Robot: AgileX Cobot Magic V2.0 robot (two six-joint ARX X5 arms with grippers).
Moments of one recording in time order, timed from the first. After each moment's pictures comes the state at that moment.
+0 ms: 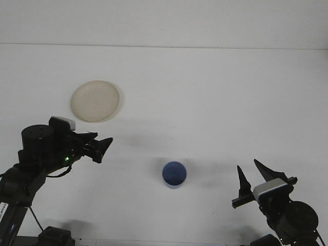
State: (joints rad) left arm -0.18 0.94 1.08 -0.61 0.46 -0.14; right arm 0.39 0.27 0.58 -0.51 0.03 -0.05
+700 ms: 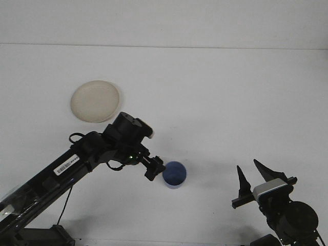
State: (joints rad) left arm -0.71 1.44 1.37 -0.80 0.36 -0.08; right arm 0.39 0.27 0.58 -0.51 0.03 -0.05
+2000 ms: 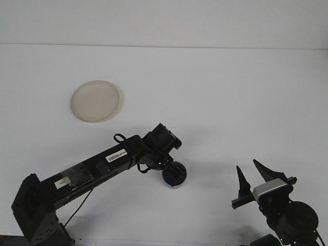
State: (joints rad) left arm -0.83 1.73 1.37 -0.64 0.24 -0.08; right arm 0.39 0.27 0.58 -0.51 0.02 -0.05
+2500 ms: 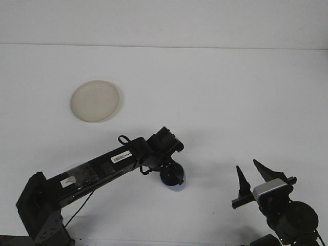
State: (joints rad) left arm -0.85 1.75 1.37 -0.64 0.18 -0.08; right arm 0.39 0.27 0.58 -0.51 0.02 -0.05
